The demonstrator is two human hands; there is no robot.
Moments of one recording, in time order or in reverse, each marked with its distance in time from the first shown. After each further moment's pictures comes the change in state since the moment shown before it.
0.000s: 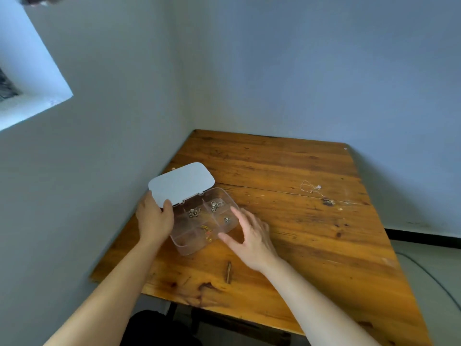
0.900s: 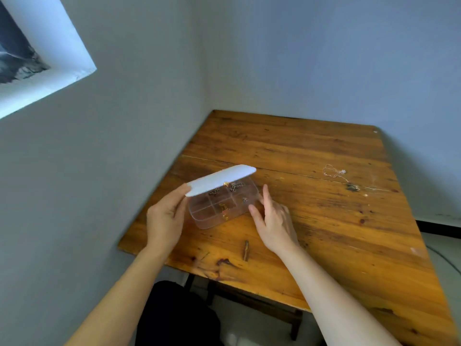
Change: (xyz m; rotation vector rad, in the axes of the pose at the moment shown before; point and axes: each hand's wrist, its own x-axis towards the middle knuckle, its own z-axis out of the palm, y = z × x) left_hand -0.052 -0.030 -0.029 -0.113 0.066 0.467; right_hand -0.004 0.001 0.003 -0.063 0.102 0.027
